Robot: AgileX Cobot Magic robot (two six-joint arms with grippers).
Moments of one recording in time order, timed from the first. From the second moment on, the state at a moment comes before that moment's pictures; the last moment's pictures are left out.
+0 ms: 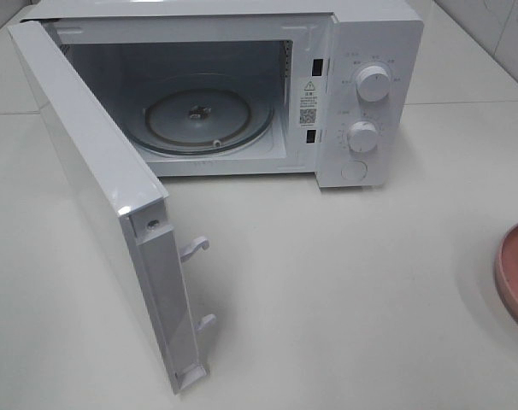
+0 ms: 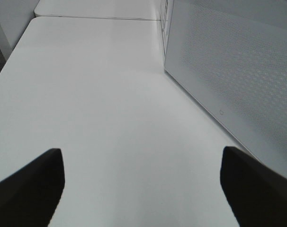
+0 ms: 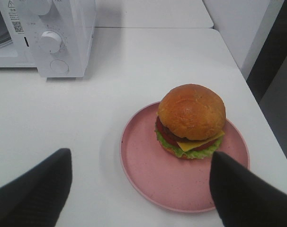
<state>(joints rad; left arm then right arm) 0.02 0.00 -0.52 -0.07 1.08 0.03 0.00 0.00 -0.49 -0.10 0.97 0.04</state>
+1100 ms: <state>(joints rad) 0.02 0.00 -0.52 -0.07 1.08 0.03 0.00 0.00 -0.49 -0.10 0.97 0.04</state>
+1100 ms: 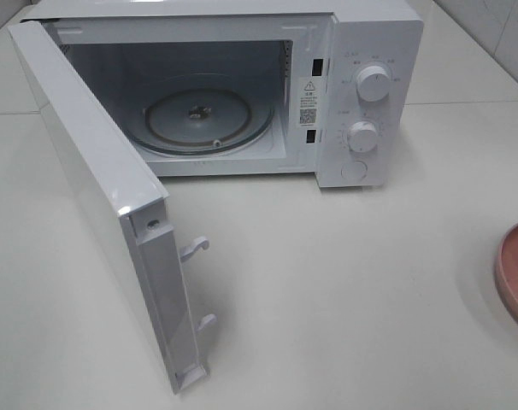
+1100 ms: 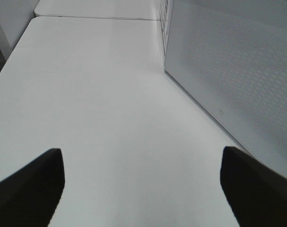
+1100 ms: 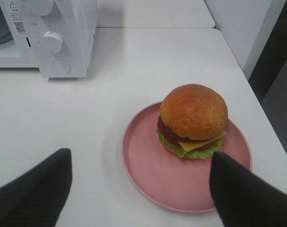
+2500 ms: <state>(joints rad) 0.02 0.23 -0.53 -0.10 0.66 0.03 0.00 0.00 -0.49 -0.10 0.97 0.04</state>
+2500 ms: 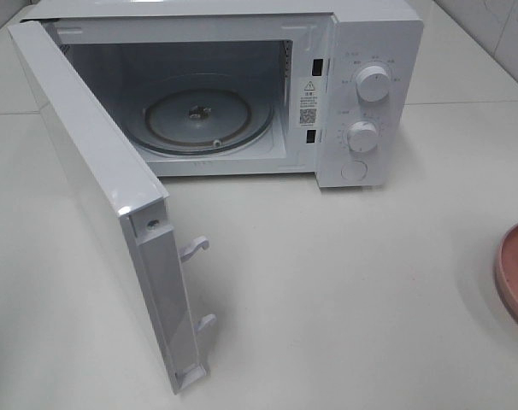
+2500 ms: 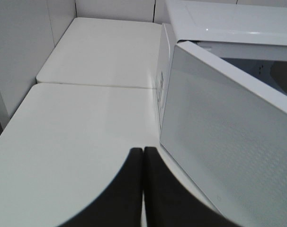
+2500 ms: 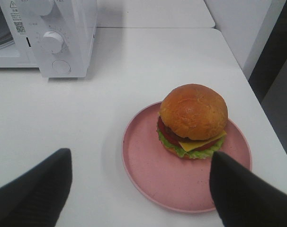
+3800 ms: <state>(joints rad) 0.02 1.02 -0.21 0.03 -0.62 -0.01 0.00 0.00 -0.49 -0.10 0.97 0.04</state>
